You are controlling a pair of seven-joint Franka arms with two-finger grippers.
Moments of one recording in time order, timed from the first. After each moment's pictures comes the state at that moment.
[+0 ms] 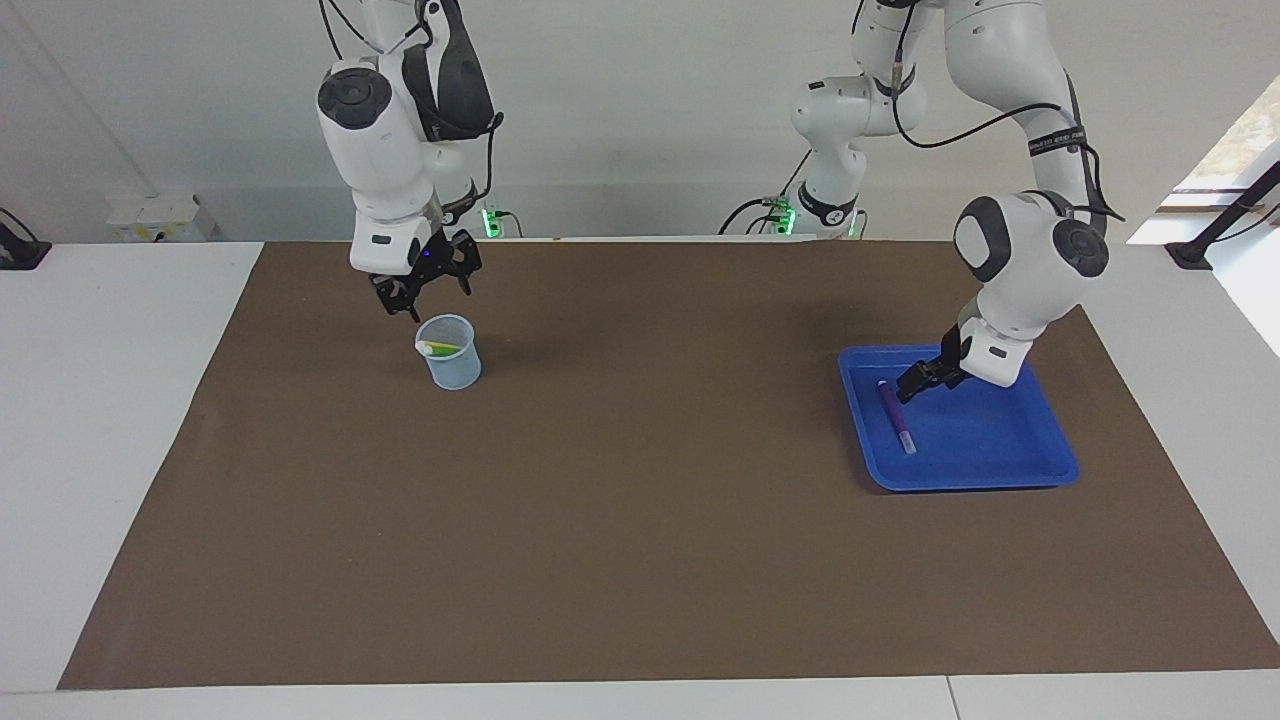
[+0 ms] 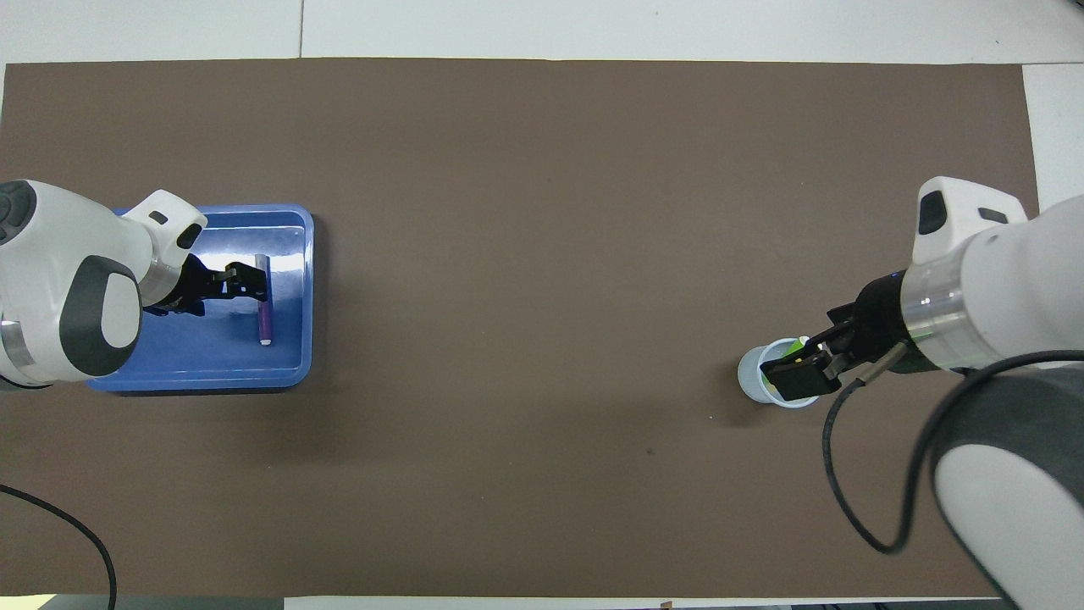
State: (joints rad) left arm -0.01 0.20 -0.02 -2.09 -0.08 2.19 -0.09; right arm 0.09 -0.18 0.08 -1.83 0.35 1.61 -0.38
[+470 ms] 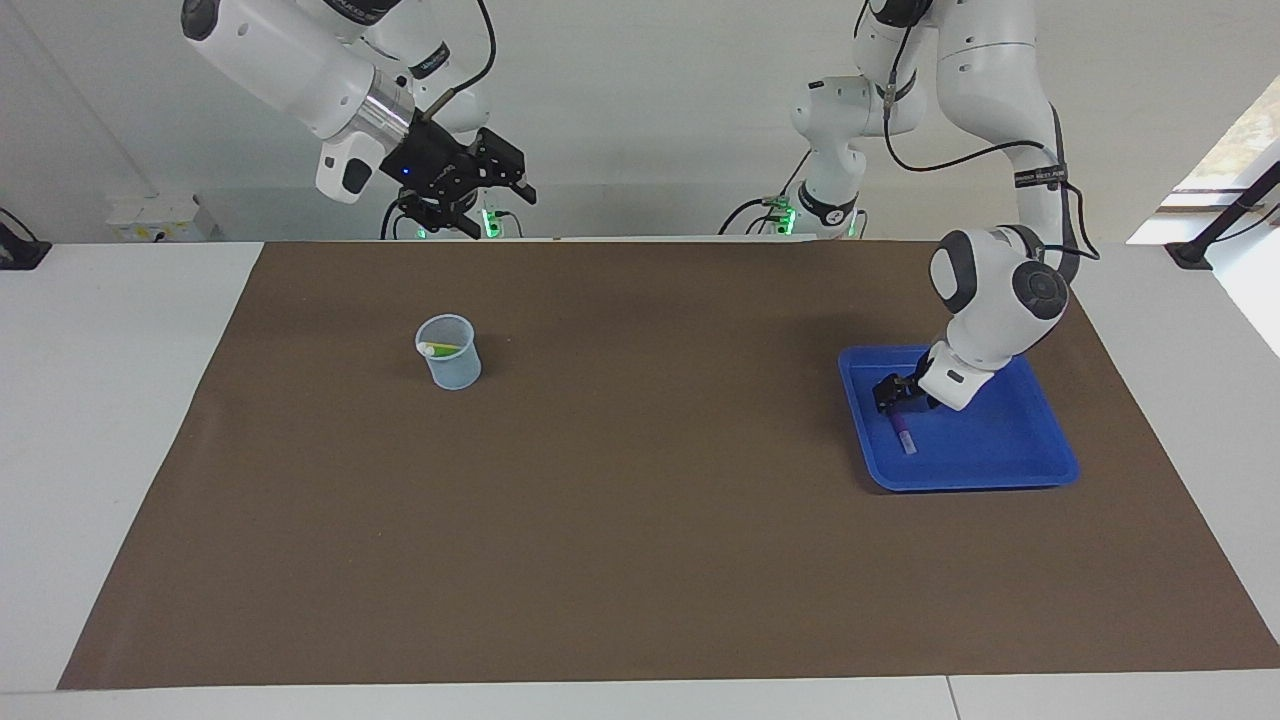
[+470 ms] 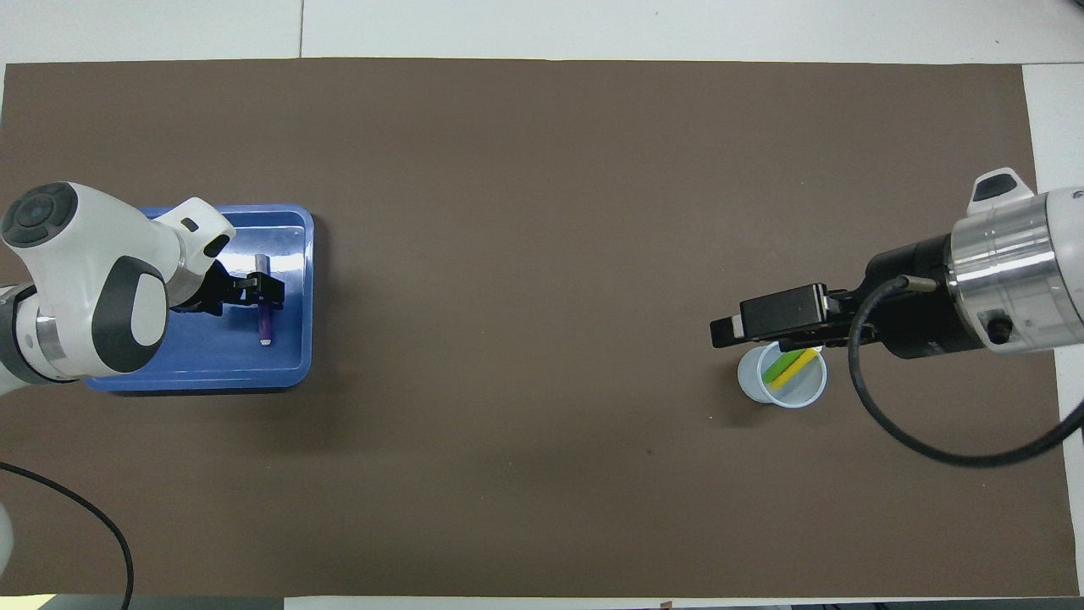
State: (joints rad) left arm -0.03 0.23 -0.03 -2.09 -0.08 2.20 0.00; right arm 0.06 -0.14 0.07 -1.80 0.68 1.61 0.14
